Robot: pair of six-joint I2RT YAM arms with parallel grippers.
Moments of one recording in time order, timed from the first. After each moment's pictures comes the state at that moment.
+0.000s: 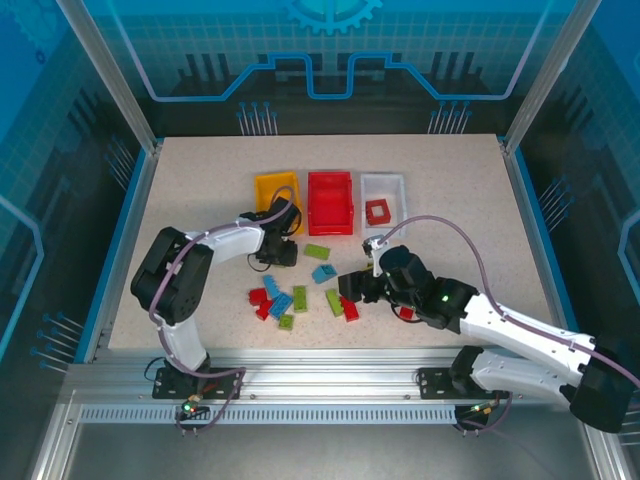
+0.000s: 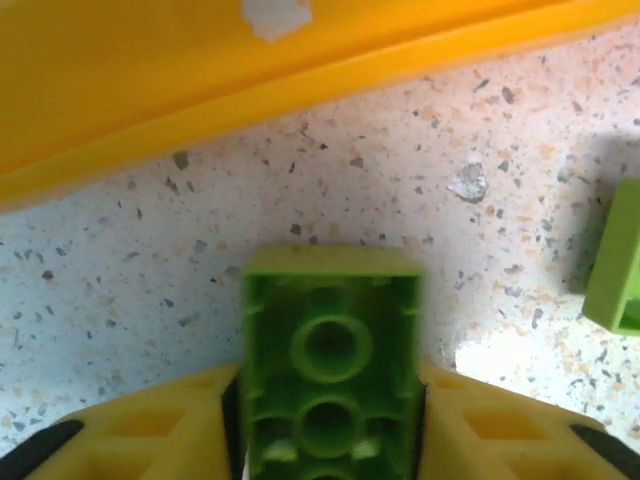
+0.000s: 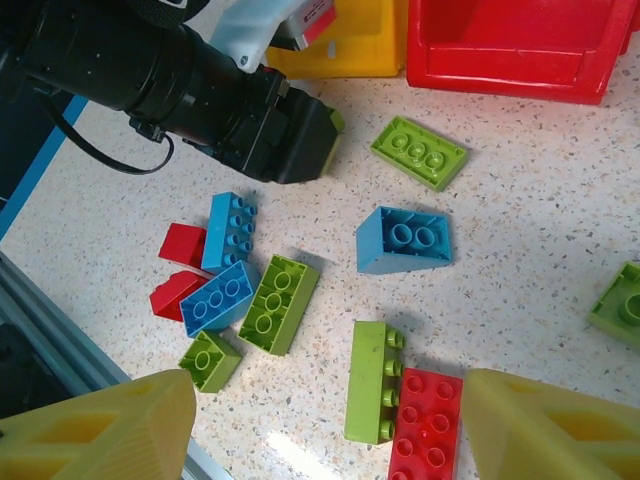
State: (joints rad) left arm -0.45 1.81 1.08 -0.55 -0.06 -0.39; right arm 0.89 0.99 0.66 -0.30 0.03 0.59
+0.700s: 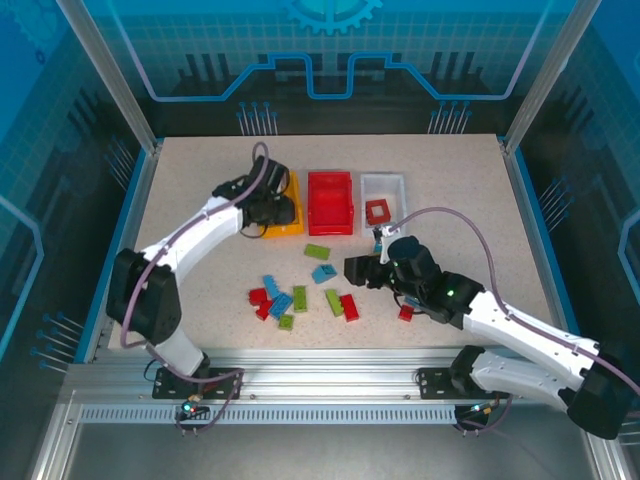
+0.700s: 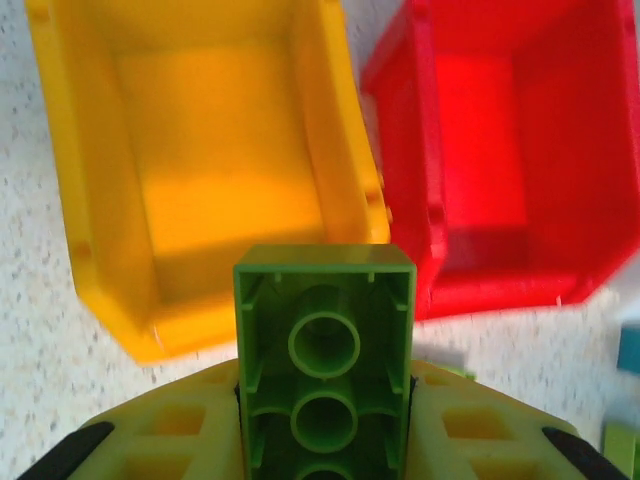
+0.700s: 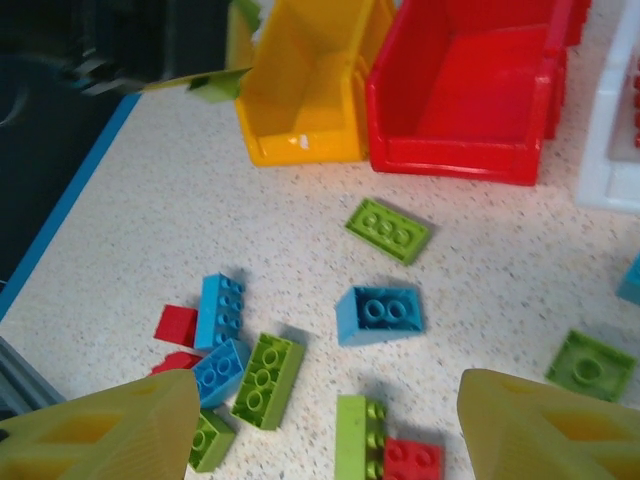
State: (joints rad) left arm -0.37 1.71 1.41 -0.69 -0.03 -0.46; right arm 0.82 1.00 0.71 -0.24 0.07 0.59
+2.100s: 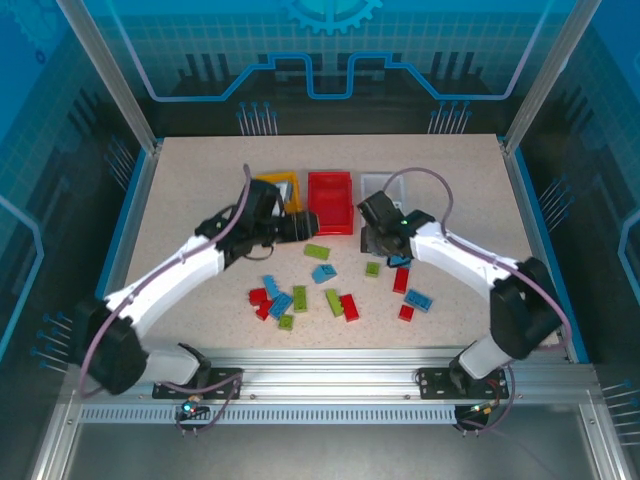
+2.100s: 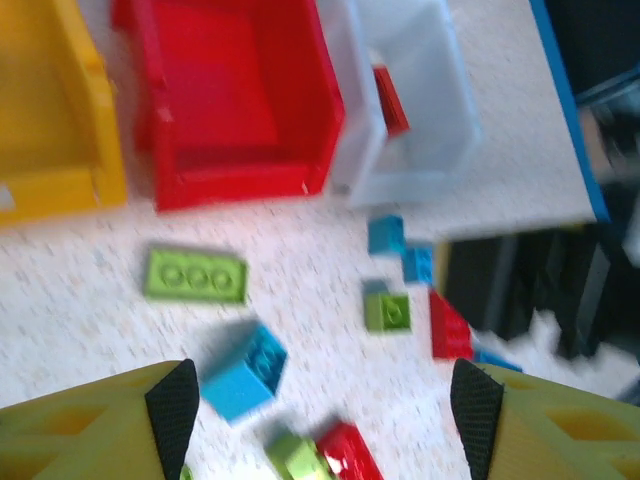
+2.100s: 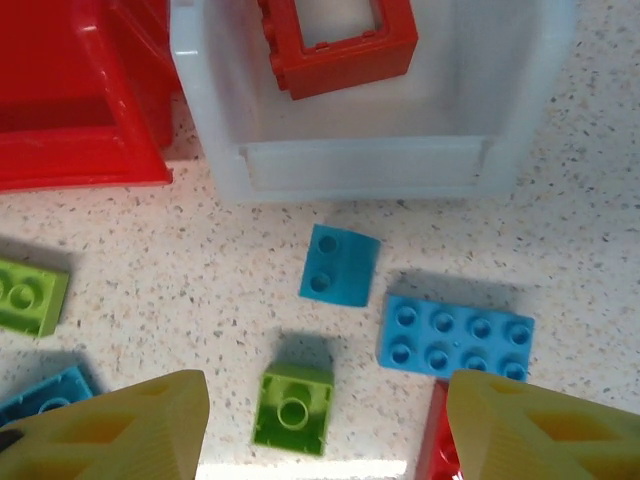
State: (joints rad) left arm -0.57 1.23 0.94 -0.39 0.14 -0.65; right arm 0.60 1.64 1.19 -0.73 0.29 0.64
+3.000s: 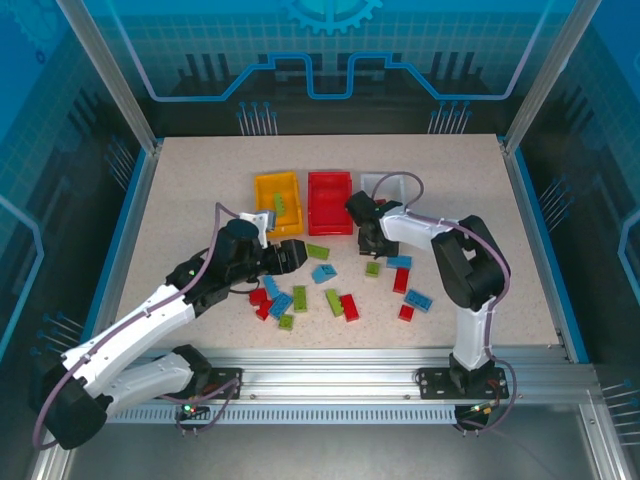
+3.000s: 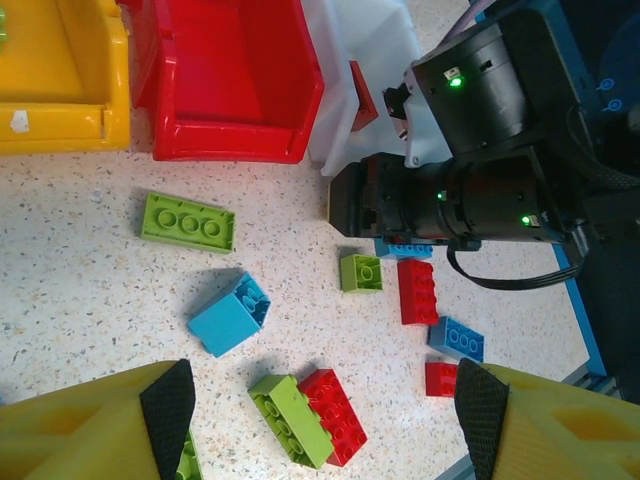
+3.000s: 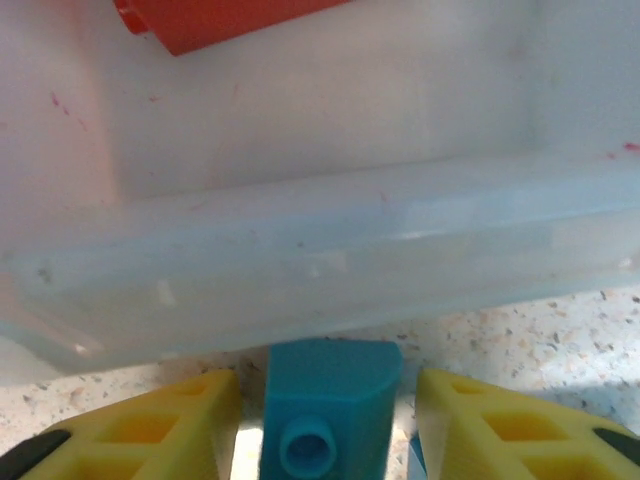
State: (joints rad) left arm -0.62 0.99 0.78 -0.37 0.10 -0.73; right arm 0.55 1.95 1.29 -0.72 0.30 0.68
